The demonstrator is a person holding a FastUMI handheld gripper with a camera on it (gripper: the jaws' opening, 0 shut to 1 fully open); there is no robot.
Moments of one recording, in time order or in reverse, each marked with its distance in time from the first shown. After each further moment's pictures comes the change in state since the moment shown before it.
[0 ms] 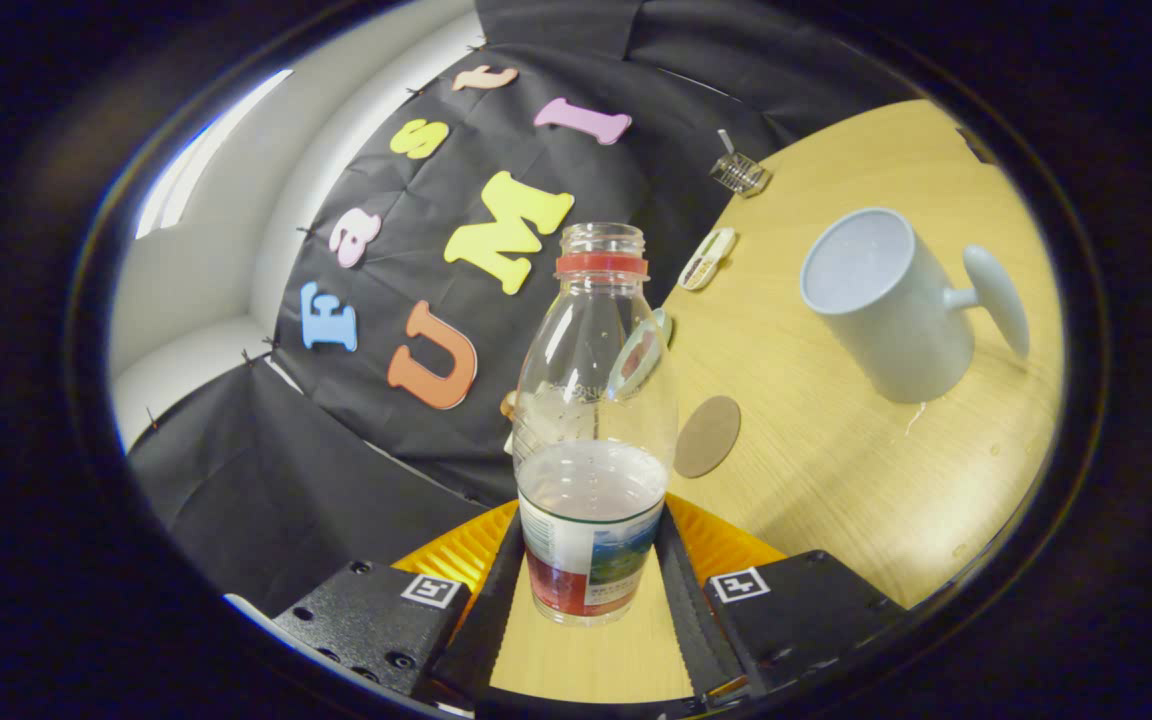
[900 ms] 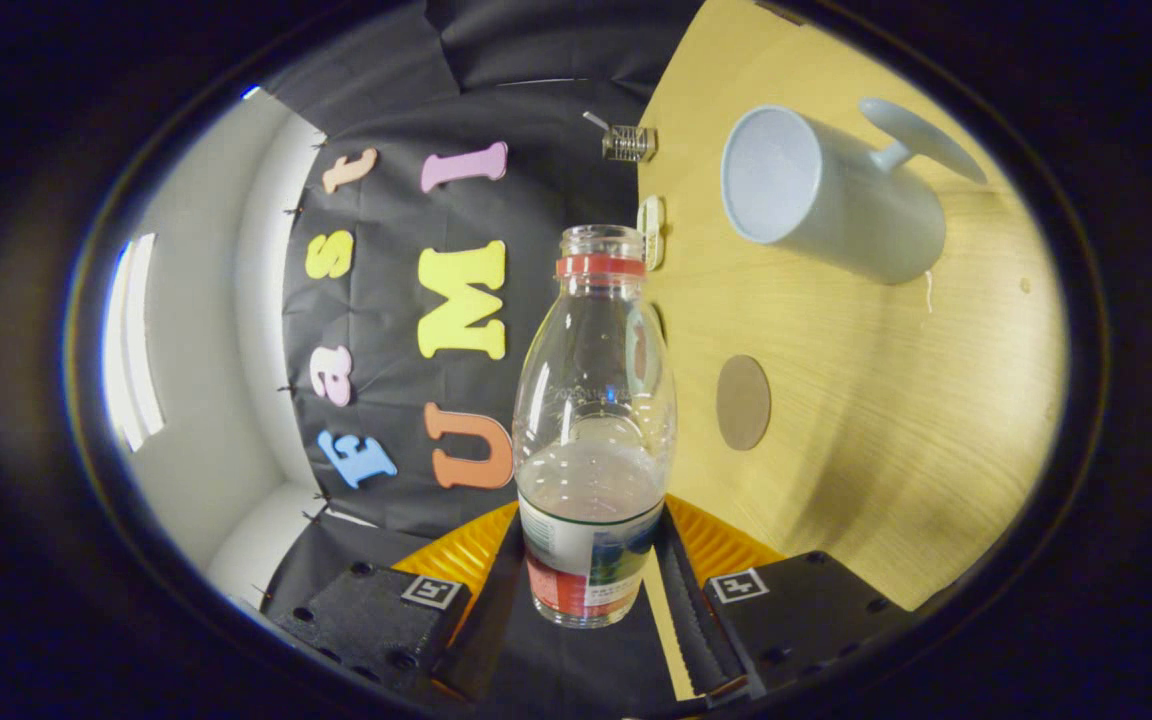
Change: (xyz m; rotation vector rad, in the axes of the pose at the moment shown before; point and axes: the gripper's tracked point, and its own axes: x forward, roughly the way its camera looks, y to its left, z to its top) arm 0.009 0.026 0.029 0.488 -0.072 0.071
